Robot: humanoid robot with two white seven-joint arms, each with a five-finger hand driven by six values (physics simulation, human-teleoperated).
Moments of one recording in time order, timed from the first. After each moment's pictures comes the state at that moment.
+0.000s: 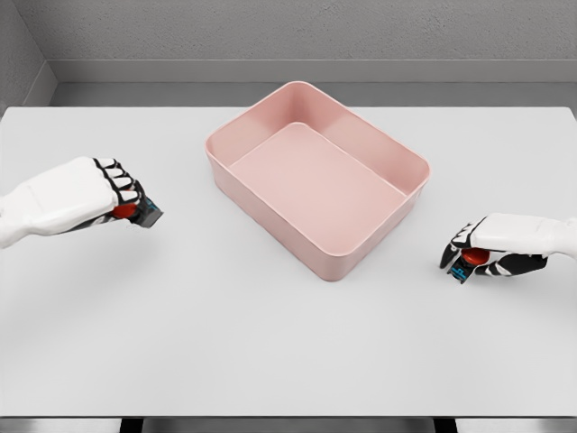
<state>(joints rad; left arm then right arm) -0.19 0.98 -0.27 -1.76 -0.60 -0.61 -0.12 -0.64 -1.15 0.96 -1.49 0.02 -0.61 0.47</state>
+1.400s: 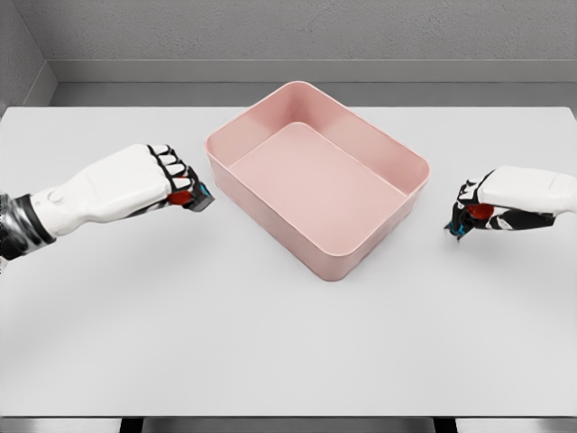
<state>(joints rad) -0.32 0.80 -0.37 -1.75 -0.65 -0.61 -0.12 -0.68 -1.14 0.83 -1.52 0.02 -0.61 0.47</state>
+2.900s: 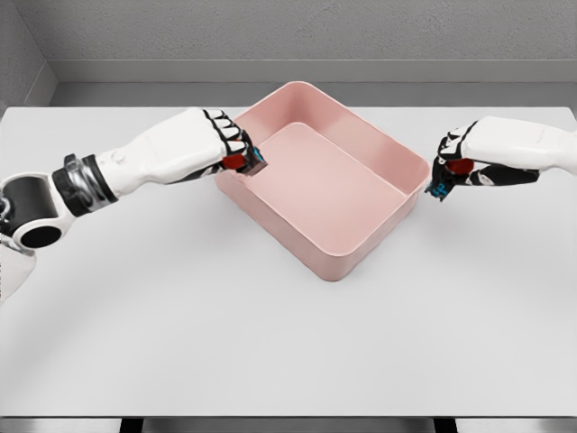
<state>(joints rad) -0.54 0.59 -0.49 -1.58 -0.69 -0.61 -0.15 -0.80 -1.06 0.81 -1.53 0.02 -0.61 0.48</state>
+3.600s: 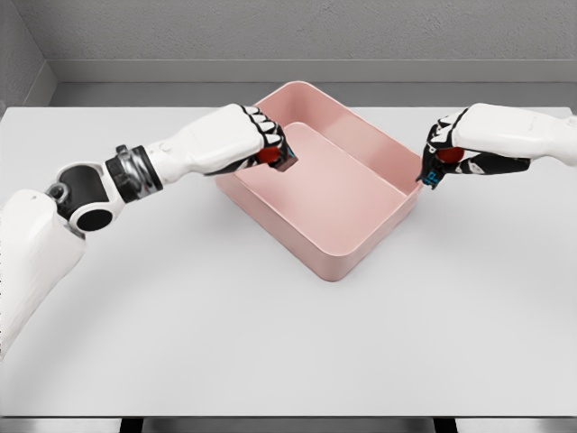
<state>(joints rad) -0.64 0.43 -0.56 -1.40 -0.74 -0.61 -0.15 -0.84 -1.03 0.81 -1.52 0.02 -0.61 0.48</state>
